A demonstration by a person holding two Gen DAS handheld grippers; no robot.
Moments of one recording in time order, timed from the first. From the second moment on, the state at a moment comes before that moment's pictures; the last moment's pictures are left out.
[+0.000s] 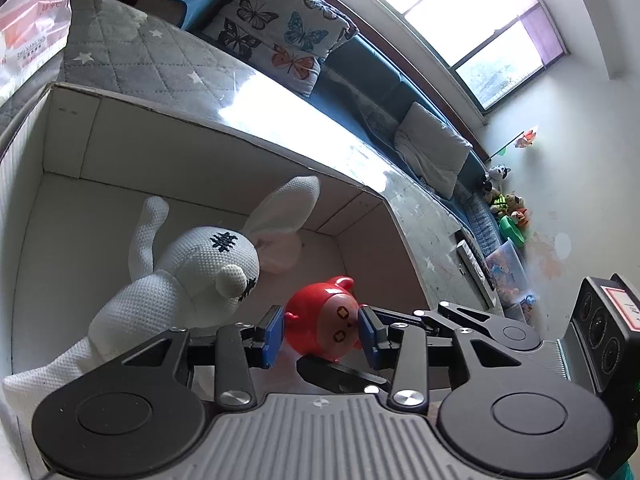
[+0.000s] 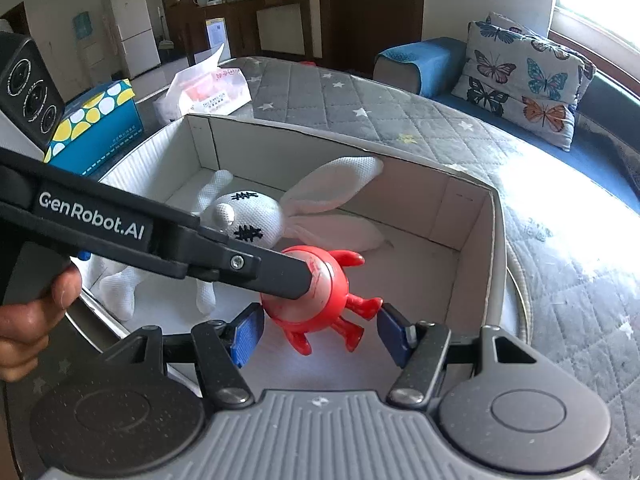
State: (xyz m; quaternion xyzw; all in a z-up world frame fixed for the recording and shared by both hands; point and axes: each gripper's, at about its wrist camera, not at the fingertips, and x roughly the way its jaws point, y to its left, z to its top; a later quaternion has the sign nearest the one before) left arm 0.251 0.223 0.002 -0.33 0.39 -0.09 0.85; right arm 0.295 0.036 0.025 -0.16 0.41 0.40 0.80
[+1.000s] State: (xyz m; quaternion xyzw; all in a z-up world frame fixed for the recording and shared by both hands) left arm 0.224 0.207 0.027 -0.32 0.37 -0.08 0.87; right arm 0.263 0.001 0.055 -0.13 0.36 0.41 0.83
